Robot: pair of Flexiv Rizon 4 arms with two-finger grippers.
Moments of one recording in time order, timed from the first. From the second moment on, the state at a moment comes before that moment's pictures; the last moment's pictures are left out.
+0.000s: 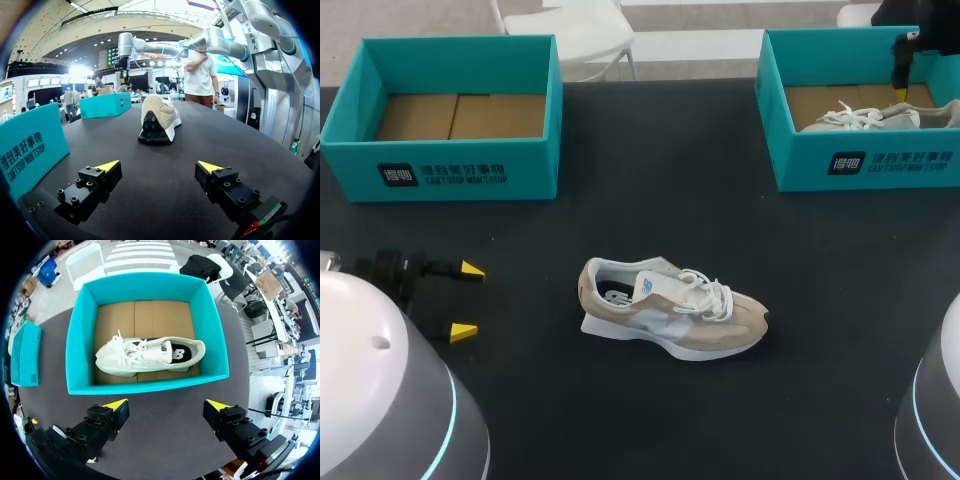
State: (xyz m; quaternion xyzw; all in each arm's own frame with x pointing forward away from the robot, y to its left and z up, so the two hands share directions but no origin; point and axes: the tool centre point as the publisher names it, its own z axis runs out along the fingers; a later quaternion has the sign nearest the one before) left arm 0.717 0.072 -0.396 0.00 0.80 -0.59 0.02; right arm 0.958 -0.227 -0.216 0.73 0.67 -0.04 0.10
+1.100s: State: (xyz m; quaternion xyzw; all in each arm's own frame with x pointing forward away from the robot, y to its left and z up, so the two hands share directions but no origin) left arm 0.743 -0.045 -0.389 0.06 0.81 -0.59 -0.03; right arm 0.958 -0.227 -0.216 0.73 0.67 -0.04 0.10
